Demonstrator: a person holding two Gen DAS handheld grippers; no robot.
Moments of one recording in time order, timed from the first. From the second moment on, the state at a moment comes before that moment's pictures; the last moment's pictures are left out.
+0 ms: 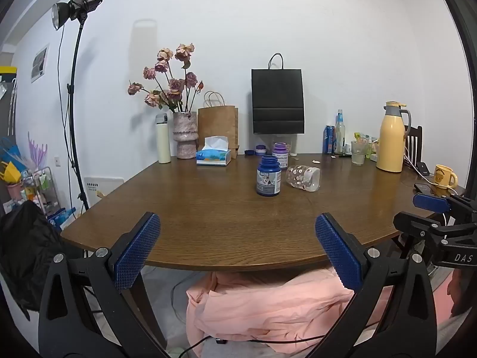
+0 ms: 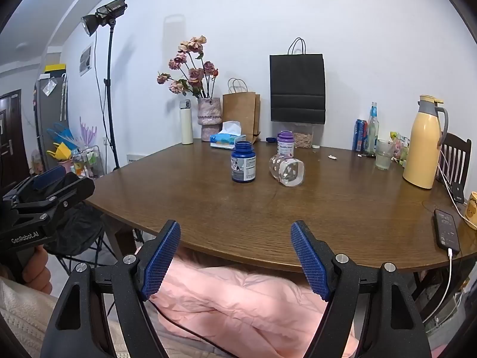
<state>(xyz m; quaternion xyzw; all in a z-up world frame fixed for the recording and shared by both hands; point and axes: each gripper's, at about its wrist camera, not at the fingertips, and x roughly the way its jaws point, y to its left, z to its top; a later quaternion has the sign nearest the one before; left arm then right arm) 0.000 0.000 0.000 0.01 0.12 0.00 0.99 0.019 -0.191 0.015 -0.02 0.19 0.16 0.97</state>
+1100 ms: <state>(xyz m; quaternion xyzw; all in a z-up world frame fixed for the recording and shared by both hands) 0.000 0.000 0.004 0.01 0.11 0.00 0.99 0.012 -0.188 0.014 -0.02 0.20 0.16 0.97</state>
